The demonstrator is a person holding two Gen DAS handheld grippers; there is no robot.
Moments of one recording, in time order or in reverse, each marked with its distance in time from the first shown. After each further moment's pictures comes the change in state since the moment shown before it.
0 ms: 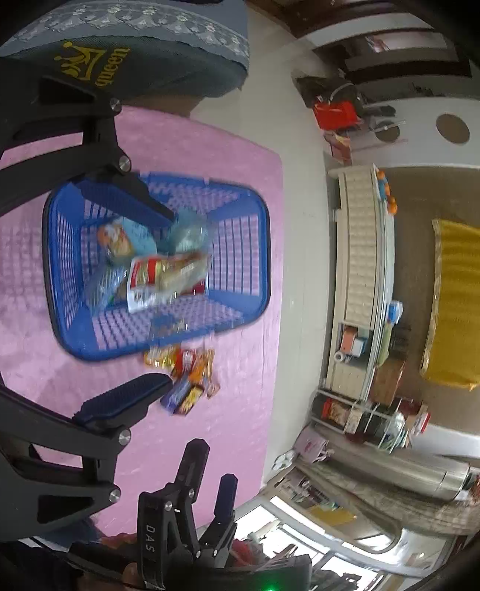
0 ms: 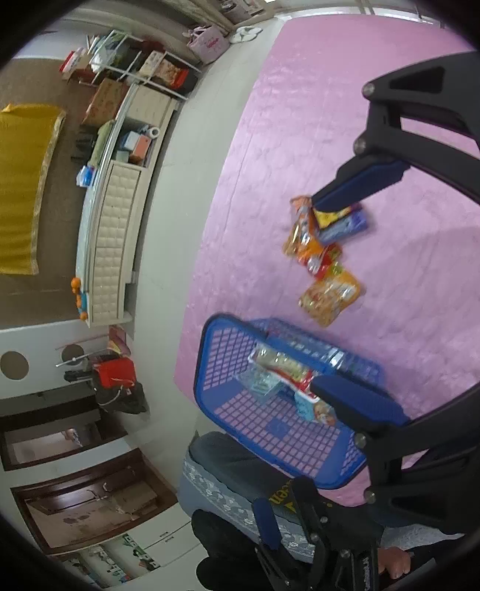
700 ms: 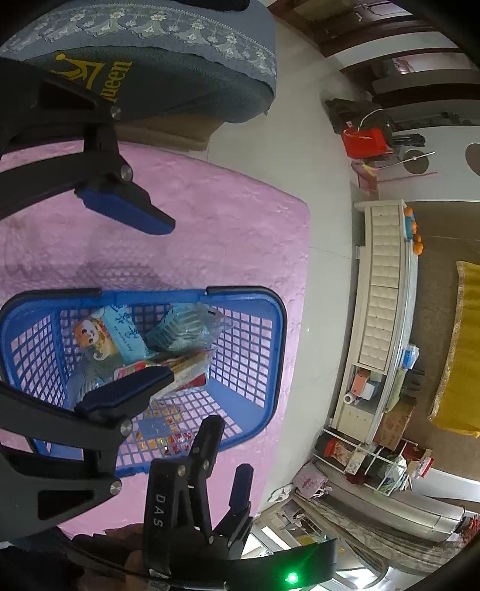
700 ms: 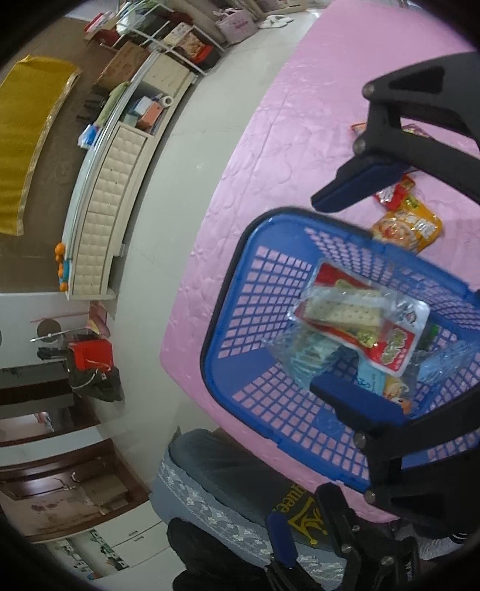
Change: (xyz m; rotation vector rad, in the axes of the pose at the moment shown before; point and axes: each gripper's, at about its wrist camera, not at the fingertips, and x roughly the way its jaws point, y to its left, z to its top) left arm 0.042 0.114 0.008 -0.089 0.066 0.077; right arm 0.114 0.082 0.053 -0.092 0.066 0.008
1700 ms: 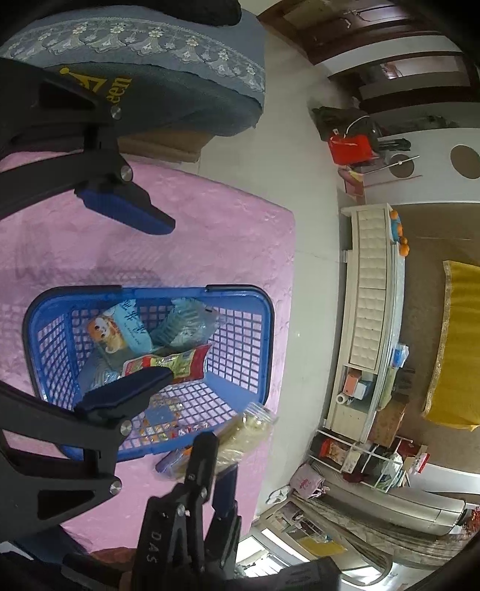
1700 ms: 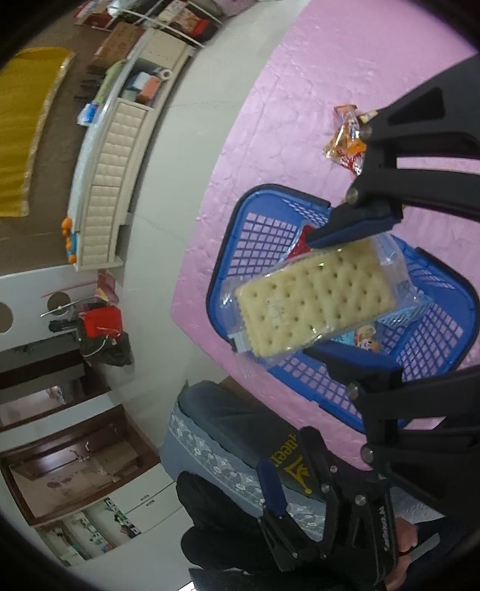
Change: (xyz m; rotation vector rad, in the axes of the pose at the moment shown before) left arm -0.025 0.000 -0.002 0.018 -0.033 0.037; right arm -0.037 0.008 -0.007 0.008 -0.009 0.165
